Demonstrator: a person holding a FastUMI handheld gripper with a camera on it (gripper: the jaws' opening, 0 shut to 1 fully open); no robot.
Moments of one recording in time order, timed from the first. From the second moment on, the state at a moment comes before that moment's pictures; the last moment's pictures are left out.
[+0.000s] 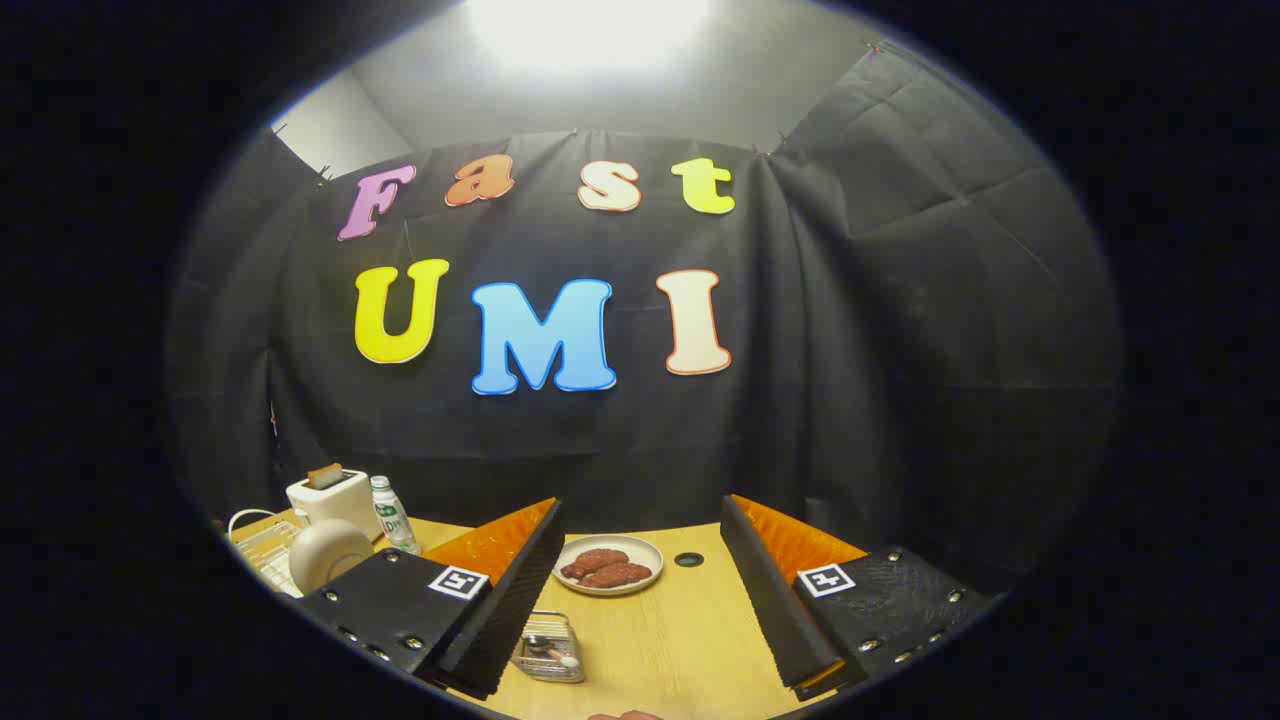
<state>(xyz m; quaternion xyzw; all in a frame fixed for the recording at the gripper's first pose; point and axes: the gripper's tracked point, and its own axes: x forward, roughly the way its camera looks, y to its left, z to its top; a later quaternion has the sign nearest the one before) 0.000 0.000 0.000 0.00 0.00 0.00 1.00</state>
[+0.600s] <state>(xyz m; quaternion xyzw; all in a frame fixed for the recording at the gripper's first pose) -0.015 0.105 0.037 0.03 0.03 0.03 1.00</state>
